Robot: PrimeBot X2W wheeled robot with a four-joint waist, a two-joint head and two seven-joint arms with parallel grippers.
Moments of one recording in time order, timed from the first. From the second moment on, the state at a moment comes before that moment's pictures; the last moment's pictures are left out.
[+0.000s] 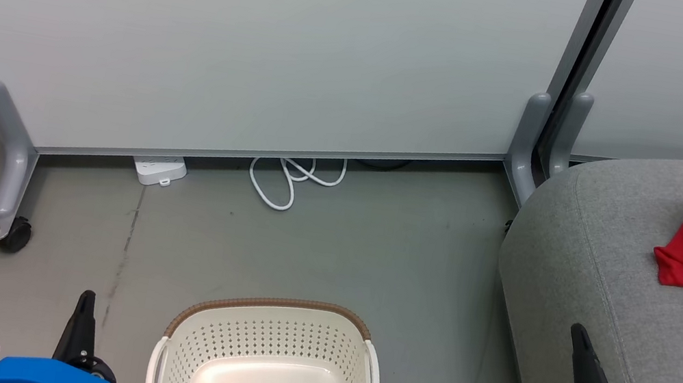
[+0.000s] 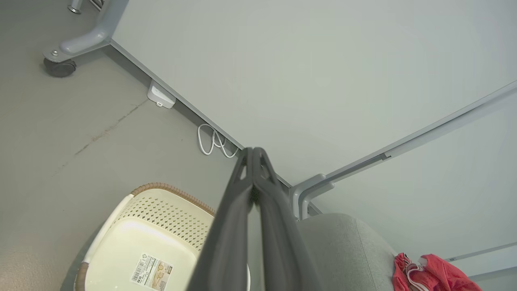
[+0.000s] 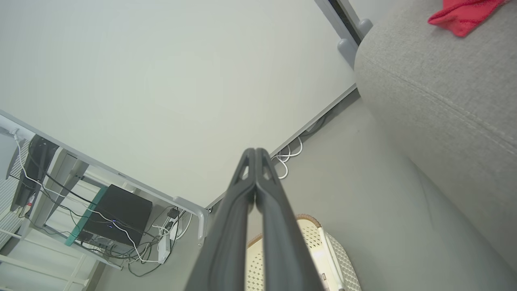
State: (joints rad) left arm 0.00 0.06 0.04 0.33 -0.91 -0.13 -0.08; right arm -0.07 -0.06 -0.03 0.28 0.84 0.13 0.01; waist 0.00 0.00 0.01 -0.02
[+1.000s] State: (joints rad) left arm -0.05 0.05 0.08 0.30 -1.22 -0.13 0.00; right arm -0.08 -0.06 -0.07 0.26 1.18 0.13 0.06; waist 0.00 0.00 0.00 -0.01
